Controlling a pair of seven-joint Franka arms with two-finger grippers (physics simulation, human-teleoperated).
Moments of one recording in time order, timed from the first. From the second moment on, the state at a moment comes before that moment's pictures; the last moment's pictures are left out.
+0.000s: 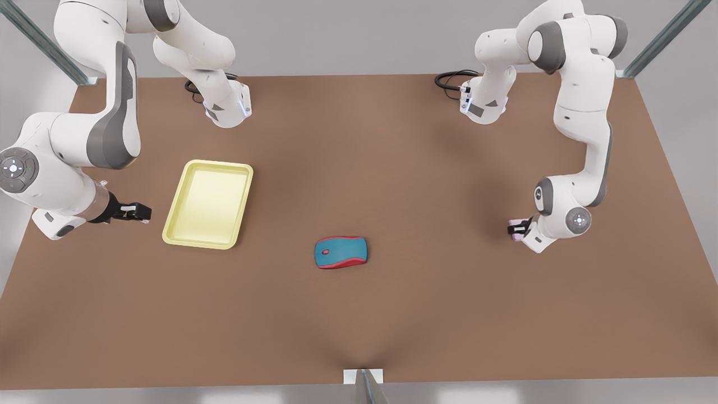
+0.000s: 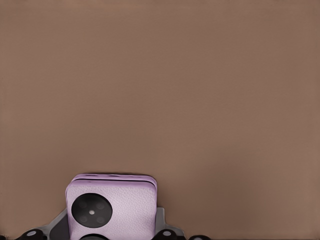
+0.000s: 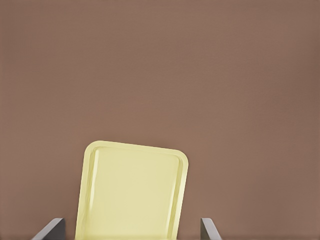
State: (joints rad) left arm 0.03 0.51 0.05 -2.04 0.00 2.32 0.02; right arm -0.09 0.25 0.08 -1.42 -0.10 1.57 -0.03
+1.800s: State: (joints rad) left arm -0.22 0.21 0.06 -1.29 0.02 1.27 -0.45; right arm 0.34 0.40 0.09 -1.56 -0.04 1.73 0.21
